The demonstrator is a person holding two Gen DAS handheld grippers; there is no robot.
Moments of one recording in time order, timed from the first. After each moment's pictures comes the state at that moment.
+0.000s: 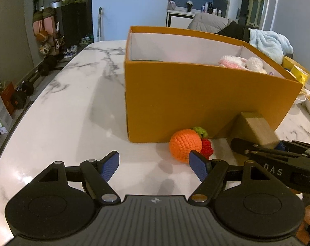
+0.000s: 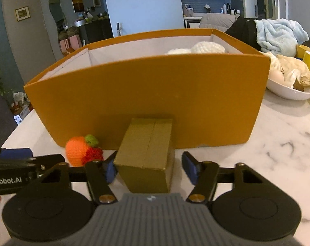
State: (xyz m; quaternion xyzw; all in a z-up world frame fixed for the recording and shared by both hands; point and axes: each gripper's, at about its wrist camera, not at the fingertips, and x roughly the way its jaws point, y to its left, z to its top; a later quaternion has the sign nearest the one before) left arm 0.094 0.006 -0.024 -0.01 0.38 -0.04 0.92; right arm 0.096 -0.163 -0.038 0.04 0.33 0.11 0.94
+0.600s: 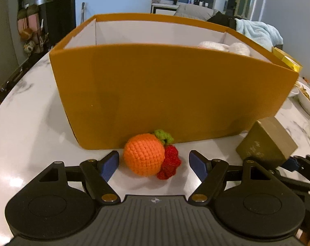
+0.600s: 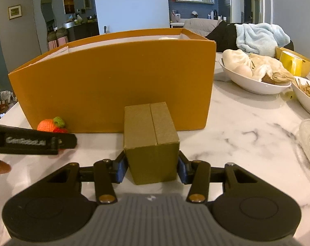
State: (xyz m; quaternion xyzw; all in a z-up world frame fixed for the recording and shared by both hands) left arm 0.124 -0.035 -0.047 -0.01 0.39 -0.07 0.92; right arm 0.075 -0.197 -0.053 0.01 0.31 0.07 0.95
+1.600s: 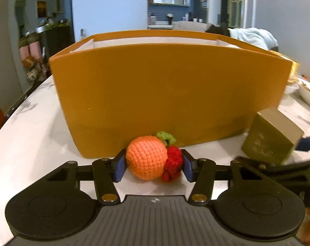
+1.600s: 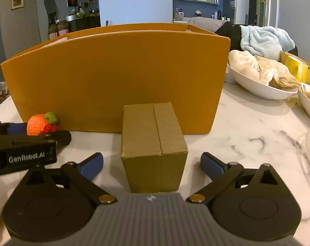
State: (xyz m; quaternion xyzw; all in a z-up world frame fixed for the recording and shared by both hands) left arm 0.107 -0.048 -0.059 0.03 0.32 -0.07 0.94; right arm 0.096 -0.196 -0.062 0.00 0.32 0.07 0.95
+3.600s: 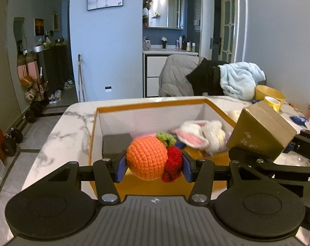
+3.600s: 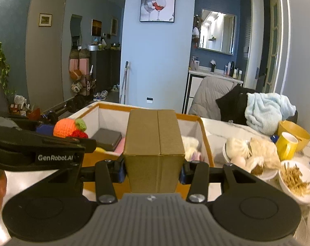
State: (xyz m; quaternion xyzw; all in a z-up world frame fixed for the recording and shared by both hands) left arm 0.119 -0.041 0.073 0.02 0.27 -0.08 0.96; right arm 0.053 -0.171 0.082 -0.06 0.20 0.12 0.97
